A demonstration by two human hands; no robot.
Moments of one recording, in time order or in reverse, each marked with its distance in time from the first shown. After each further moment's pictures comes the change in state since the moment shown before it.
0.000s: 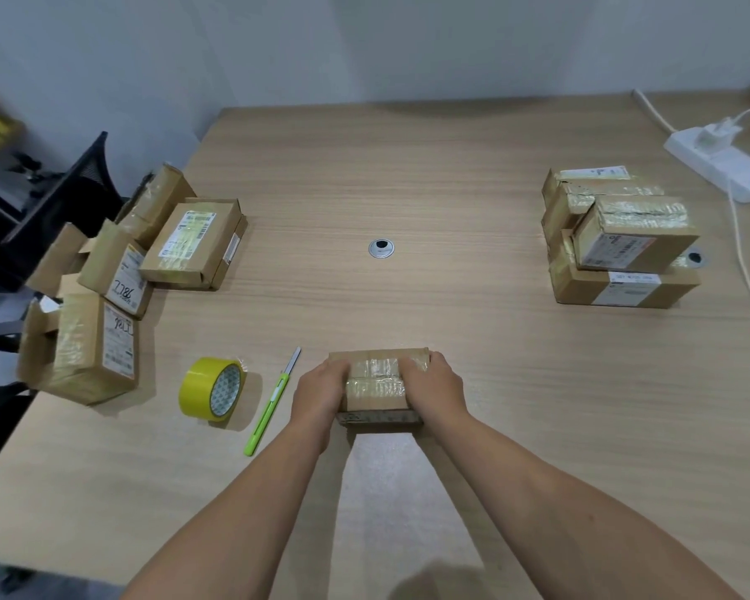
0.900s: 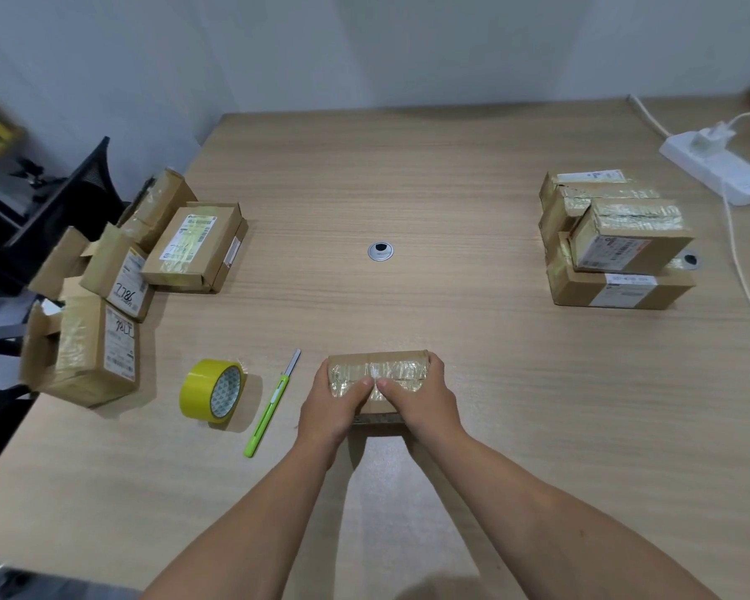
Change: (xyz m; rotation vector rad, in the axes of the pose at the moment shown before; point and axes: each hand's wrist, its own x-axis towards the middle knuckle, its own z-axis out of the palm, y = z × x) left_hand -0.025 -0.017 0.000 0.072 -0.091 0.240; right_hand -0.016 0.018 0.007 0.154 -0.040 -0.087
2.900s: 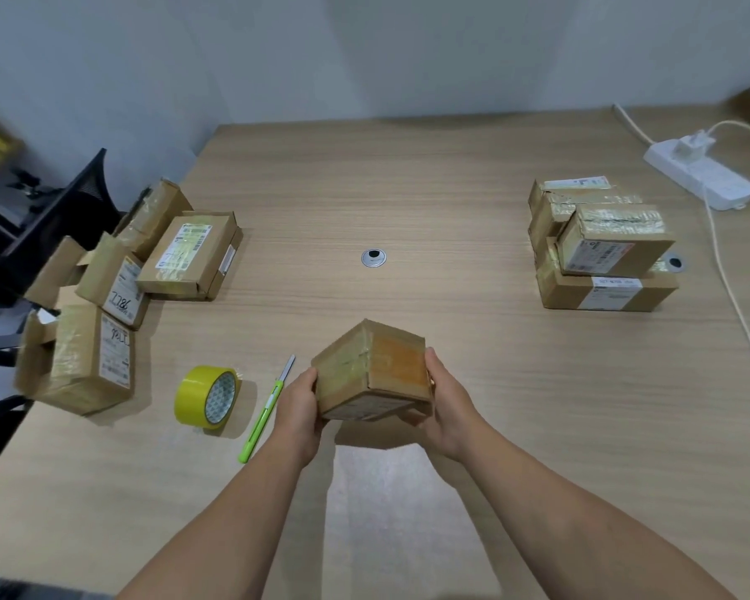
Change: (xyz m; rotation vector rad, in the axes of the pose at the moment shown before) left_hand 0.013 0.017 -0.012 -0.401 0.105 -0.265; right_hand 0.017 0.005 -0.029 0.661 -0.210 0.243
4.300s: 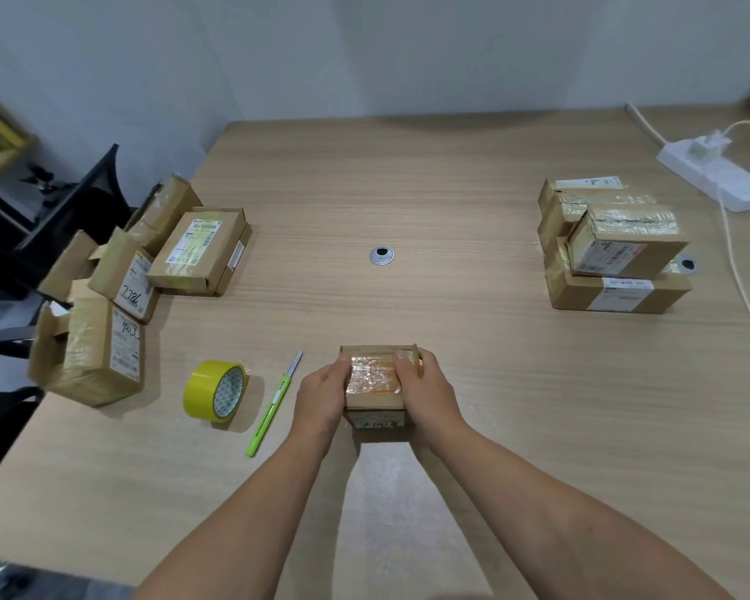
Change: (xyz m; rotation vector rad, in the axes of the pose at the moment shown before) left_hand -0.017 0.003 0.011 0.307 -0.052 0.231; right_hand -0.008 0.007 0.030 -0.559 0.133 -0.286
